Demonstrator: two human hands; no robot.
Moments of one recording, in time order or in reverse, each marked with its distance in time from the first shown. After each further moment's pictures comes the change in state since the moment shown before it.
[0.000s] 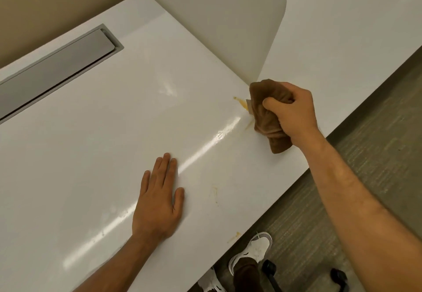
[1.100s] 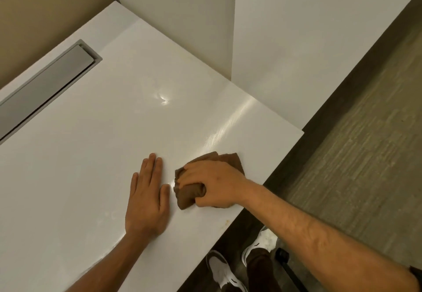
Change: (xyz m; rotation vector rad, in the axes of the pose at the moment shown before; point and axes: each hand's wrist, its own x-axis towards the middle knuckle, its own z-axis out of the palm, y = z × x) left_hand -0.001 -0.008 0.008 0.025 0.002 -0.016; right_hand -0.125 0.044 0.079 -0.411 -0.907 -0.391
